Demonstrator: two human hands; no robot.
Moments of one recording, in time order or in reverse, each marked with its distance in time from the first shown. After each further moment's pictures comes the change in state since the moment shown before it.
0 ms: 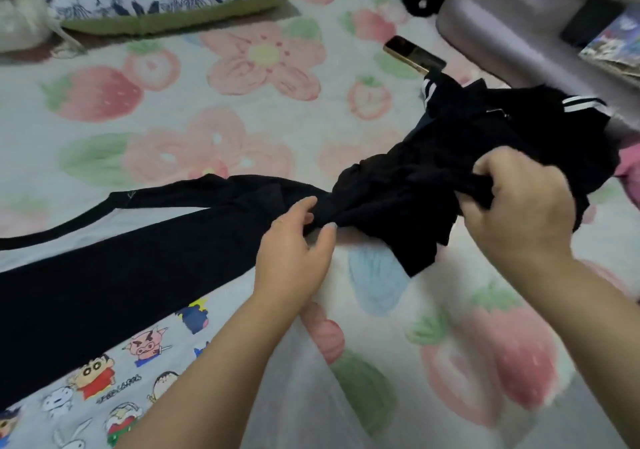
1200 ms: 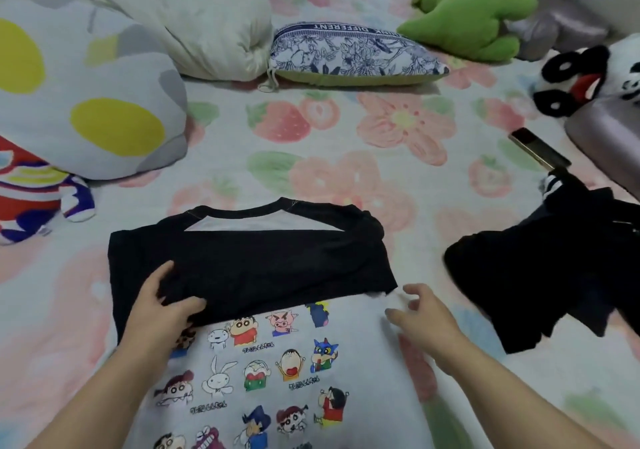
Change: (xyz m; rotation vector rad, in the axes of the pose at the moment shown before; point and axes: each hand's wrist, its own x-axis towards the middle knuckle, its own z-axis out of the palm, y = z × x) left_hand -0.088 -0.156 -0.221 -0.400 0.469 -0.679; right_hand -0.057 -0.134 0.096 0.413 -0.978 0.457
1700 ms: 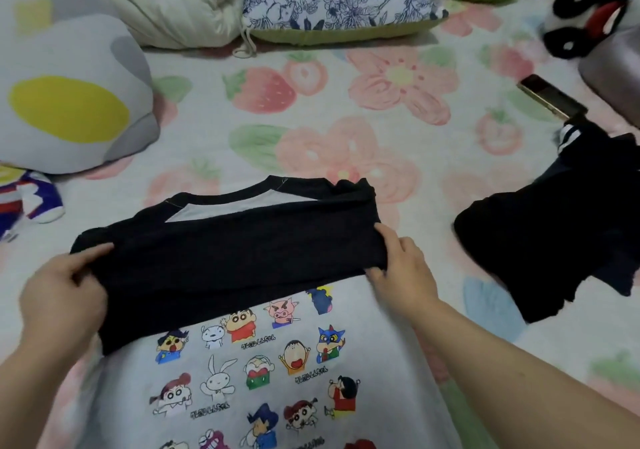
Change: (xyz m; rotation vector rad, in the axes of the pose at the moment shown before) left_hand 0.096 -0.025 -0.071 0.648 0.241 0.465; right_hand 0.049 -0.009 0.040 -0.245 0.217 -0.327
